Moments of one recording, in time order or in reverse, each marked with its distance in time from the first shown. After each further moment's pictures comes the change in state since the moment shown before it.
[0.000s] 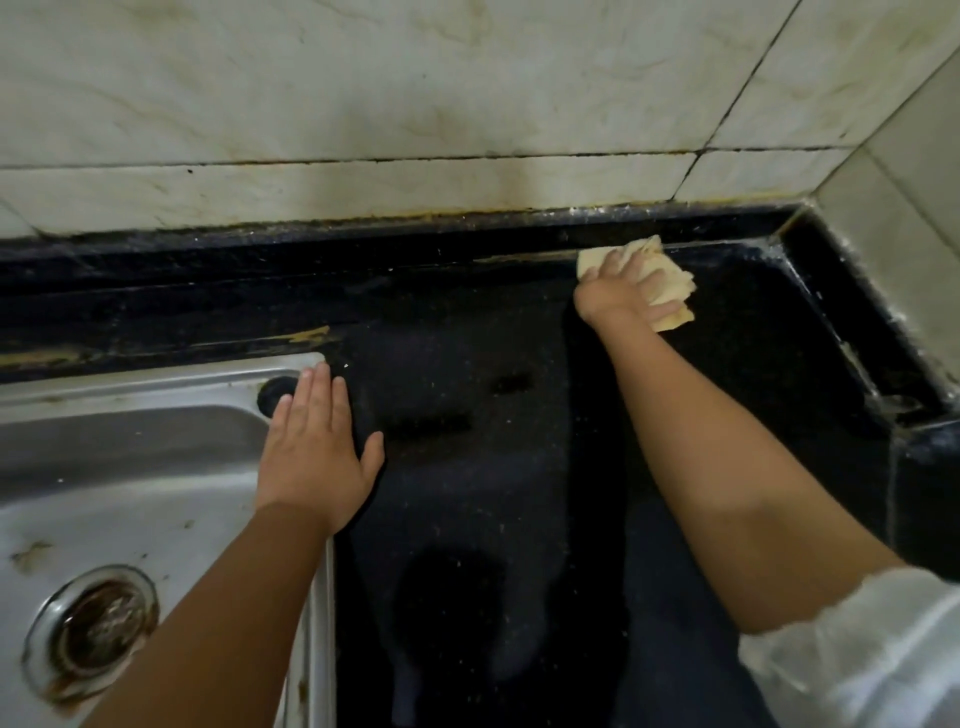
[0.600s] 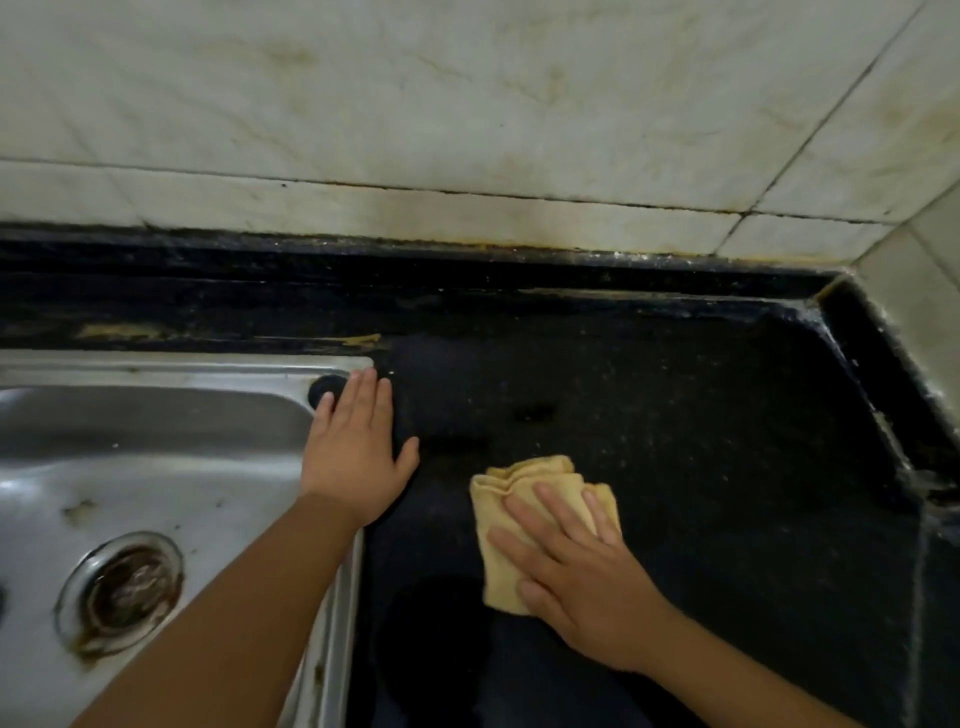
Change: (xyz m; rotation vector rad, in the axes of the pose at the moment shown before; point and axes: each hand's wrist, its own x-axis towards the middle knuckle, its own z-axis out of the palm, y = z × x) left_hand -0.001 0.011 -0.002 -0.014 -0.005 0.014; right_hand -0.191 0.119 0.054 -0.437 -0.116 -1.106
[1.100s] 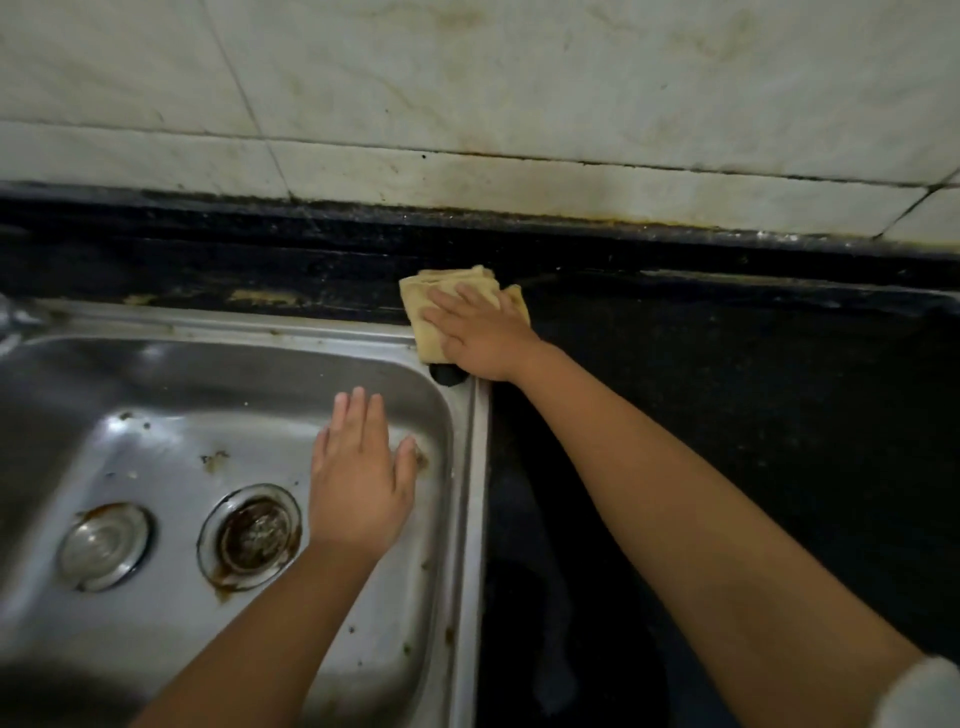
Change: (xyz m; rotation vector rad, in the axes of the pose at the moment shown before) left_hand -0.060 -0.079 0.009 -0.324 0.204 -0.302; right_hand 0.265 -0.070 -0.081 0.140 -0.063 -0.106
